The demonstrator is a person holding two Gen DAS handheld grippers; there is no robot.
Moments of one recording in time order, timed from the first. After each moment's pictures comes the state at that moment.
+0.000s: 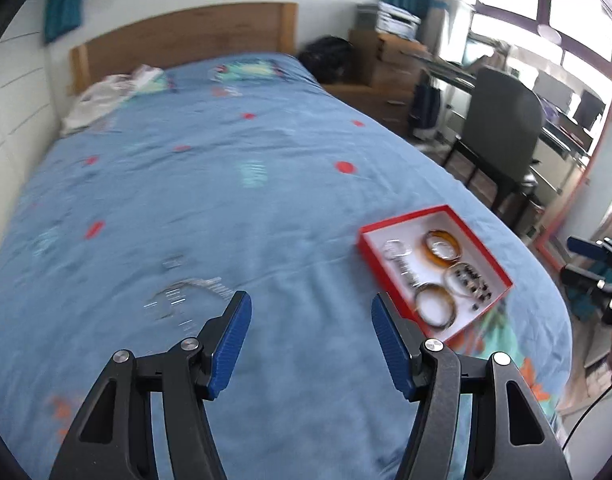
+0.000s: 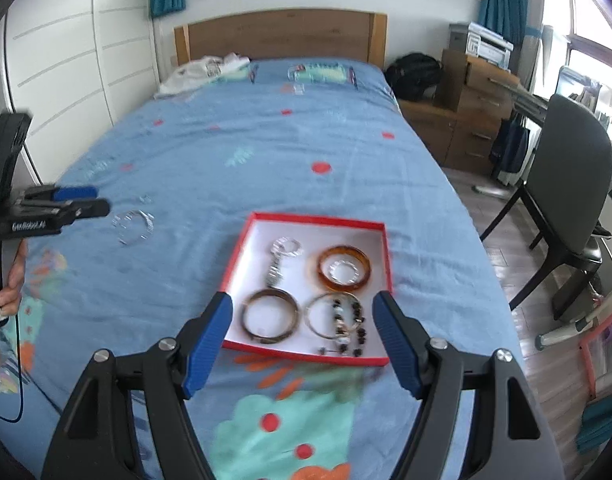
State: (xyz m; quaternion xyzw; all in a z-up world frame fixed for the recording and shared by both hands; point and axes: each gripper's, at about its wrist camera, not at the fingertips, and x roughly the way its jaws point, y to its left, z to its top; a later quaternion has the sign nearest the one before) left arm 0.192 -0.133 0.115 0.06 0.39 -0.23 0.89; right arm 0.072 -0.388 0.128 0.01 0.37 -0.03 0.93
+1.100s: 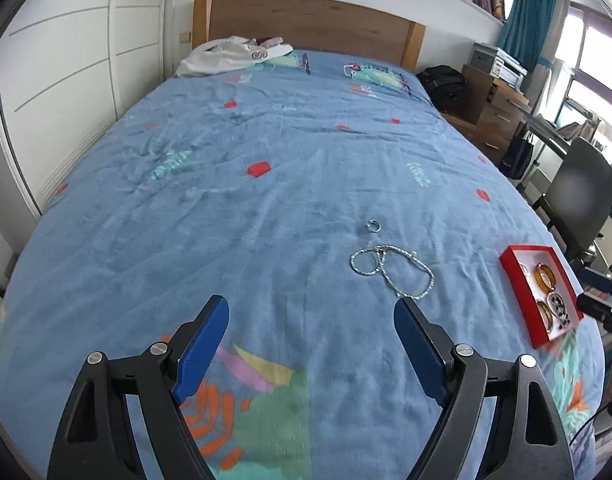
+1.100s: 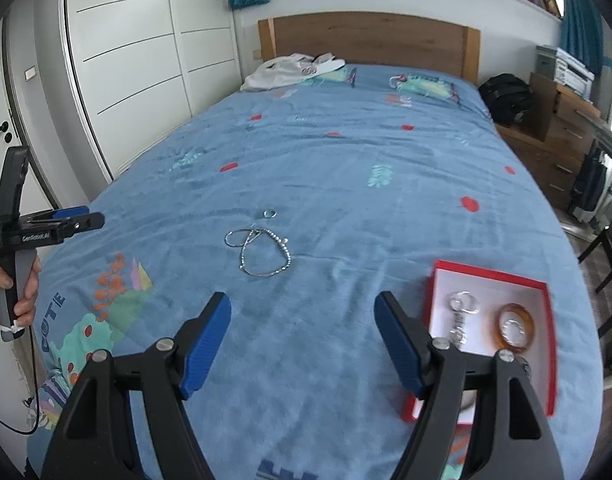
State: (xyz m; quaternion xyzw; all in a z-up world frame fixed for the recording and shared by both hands) left arm 0.215 0.083 0.073 -0.03 0.41 -0.10 0.91; right arm 0.184 -0.216 0.095 0.00 0.38 0.10 0.92
